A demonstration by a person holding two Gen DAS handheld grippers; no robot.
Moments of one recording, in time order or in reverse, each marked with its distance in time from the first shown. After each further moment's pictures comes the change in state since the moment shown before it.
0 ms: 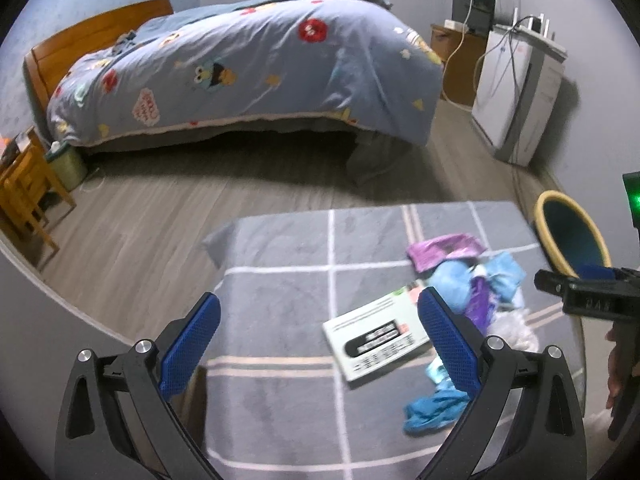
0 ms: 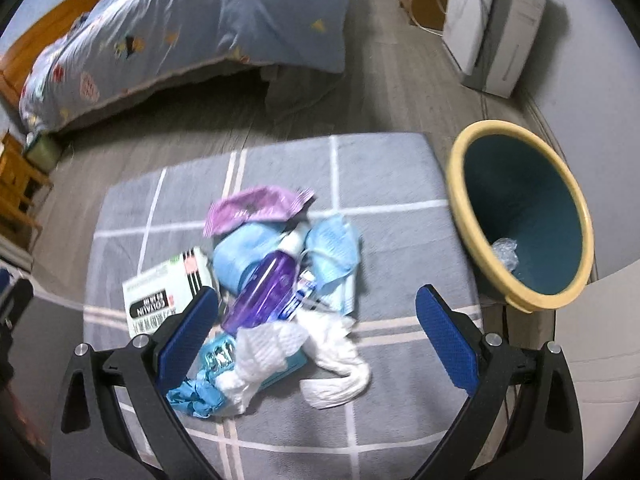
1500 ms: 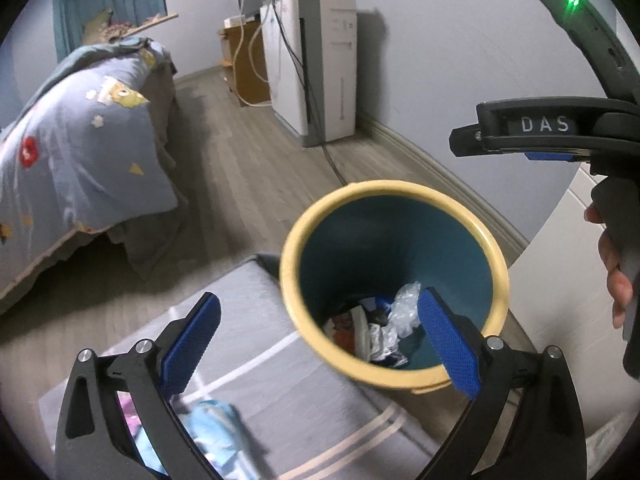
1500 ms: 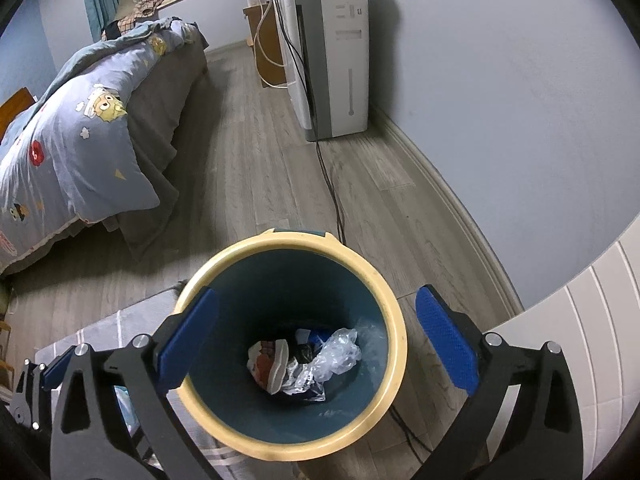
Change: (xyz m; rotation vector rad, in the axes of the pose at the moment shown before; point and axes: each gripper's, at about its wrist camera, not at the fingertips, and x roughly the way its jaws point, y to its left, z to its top) left arm 0.066 -0.353 0.060 0.476 -0.074 -0.395; right arm -0.048 -0.294 0.070 0.353 -0.236 -0.187
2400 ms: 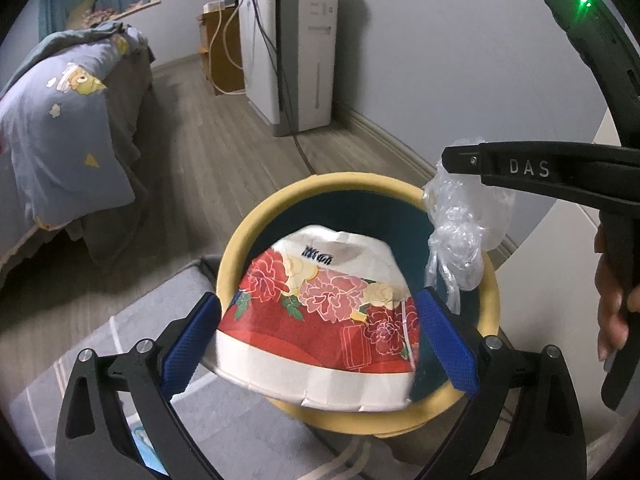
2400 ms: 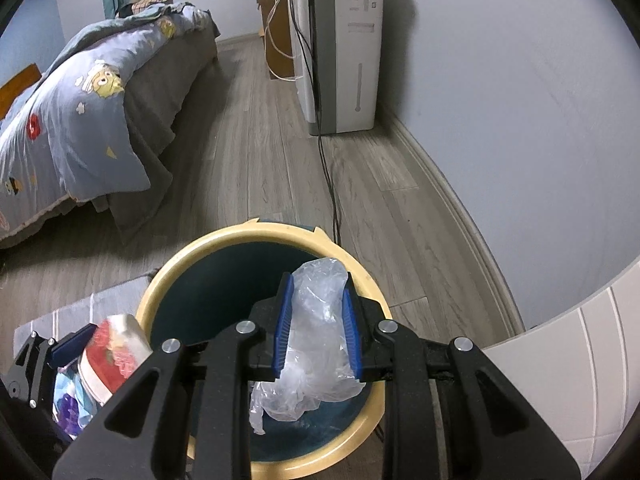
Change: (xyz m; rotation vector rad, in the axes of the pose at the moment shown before) left arm 0.058 -0.032 0.008 -0.011 0.034 -0.091; right arm 0.038 -0.014 -0.006 -0.075 -0.001 0.002
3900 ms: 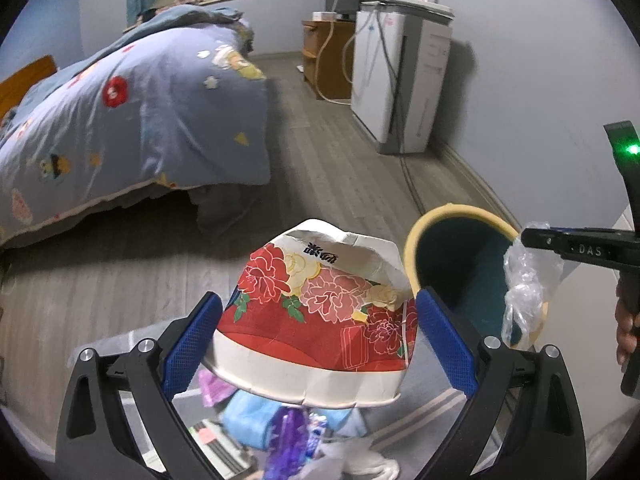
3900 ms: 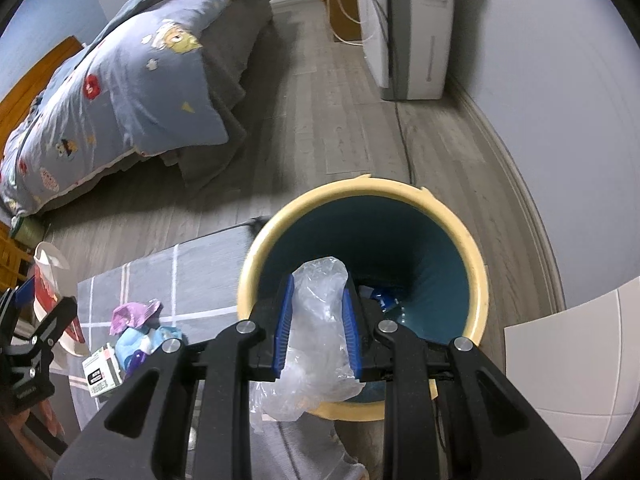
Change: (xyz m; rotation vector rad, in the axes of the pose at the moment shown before) left arm -0.120 0.131 -0.017 -0.199 -0.030 0.199; right arm -0.026 0.070 -0.007 -0.074 0.164 0.180
